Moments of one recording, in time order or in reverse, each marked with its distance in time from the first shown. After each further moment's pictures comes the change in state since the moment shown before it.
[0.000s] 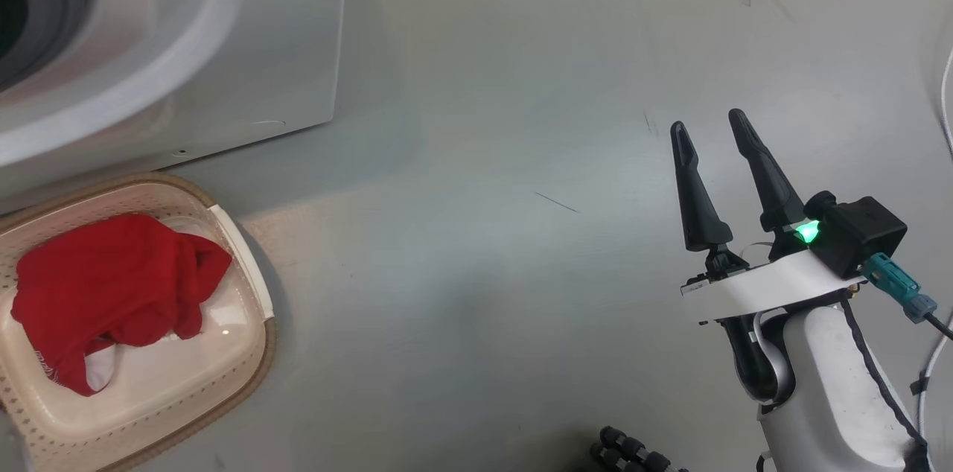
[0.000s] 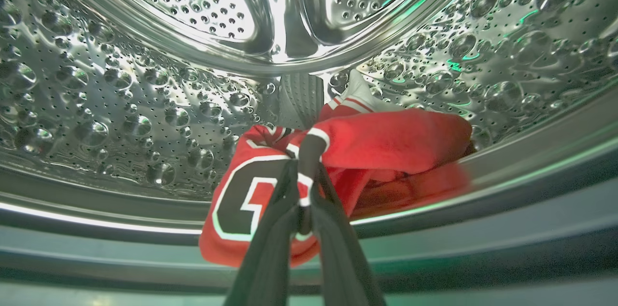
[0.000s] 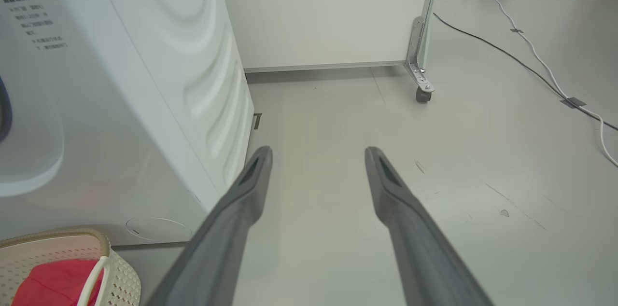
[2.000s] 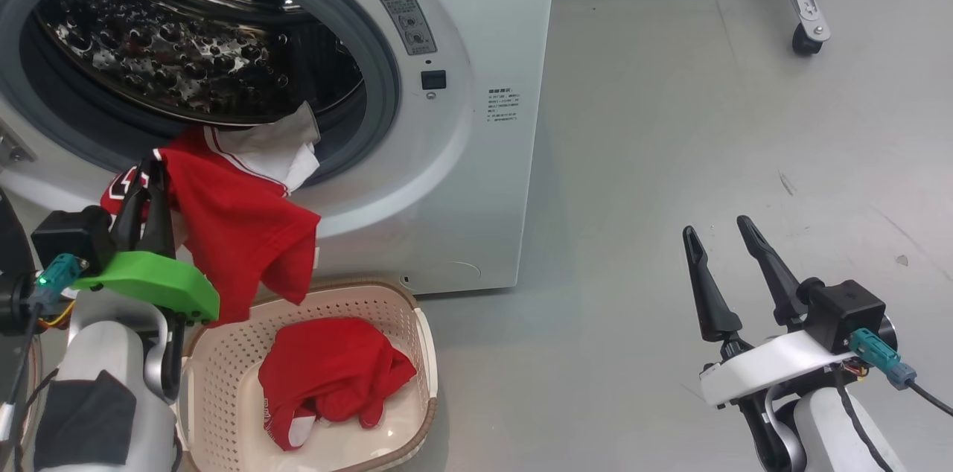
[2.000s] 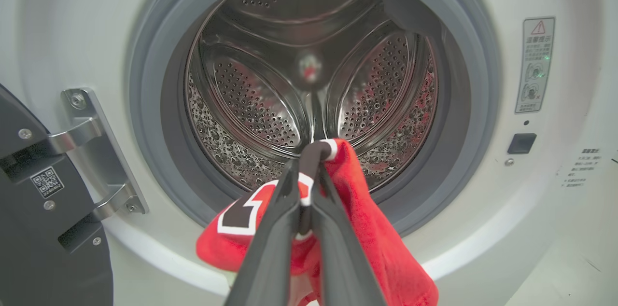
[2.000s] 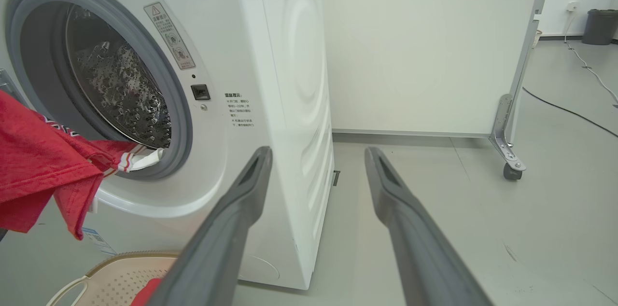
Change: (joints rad) left arm 0.533 -0.192 -0.053 -0.126 -0.065 -0.174 -0.432; right arm 0.158 -0.040 -0.021 0.073 -0.051 0.000 0.000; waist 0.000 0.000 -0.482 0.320
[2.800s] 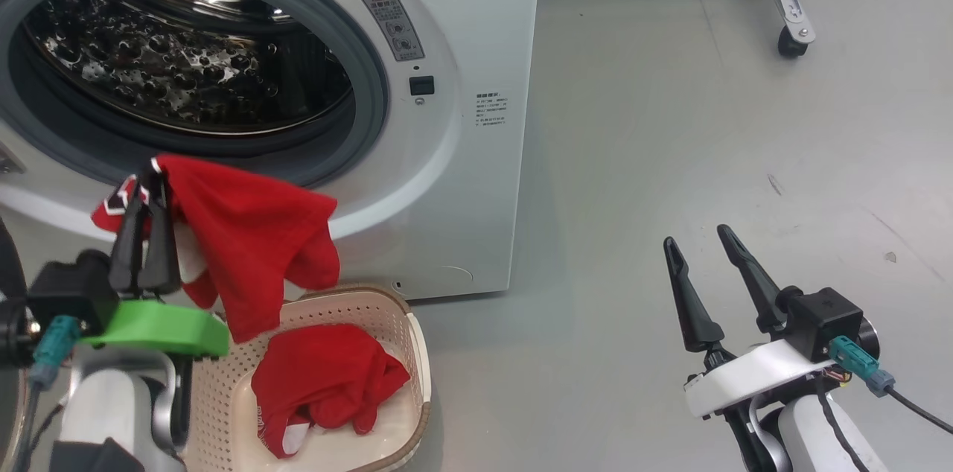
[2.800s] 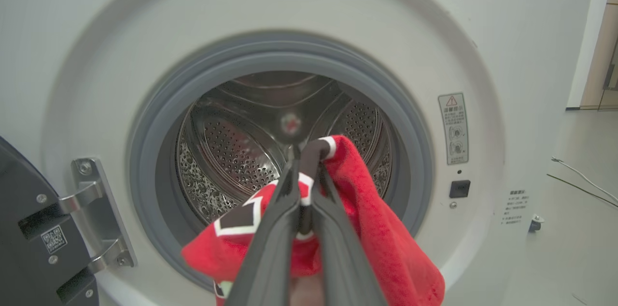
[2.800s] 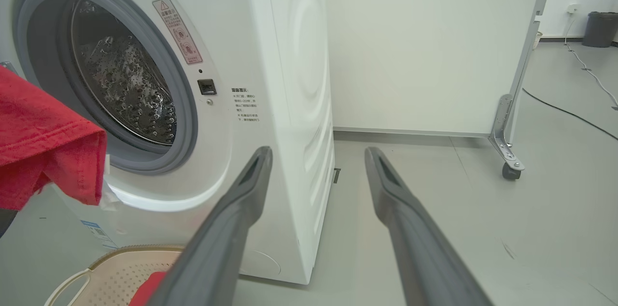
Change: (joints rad) left arm 0.176 -0.032 0.030 -0.383 0.018 0.009 -0.007; right arm 0.014 0.002 0.035 -0.002 -0.008 0.000 0.000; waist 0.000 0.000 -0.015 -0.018
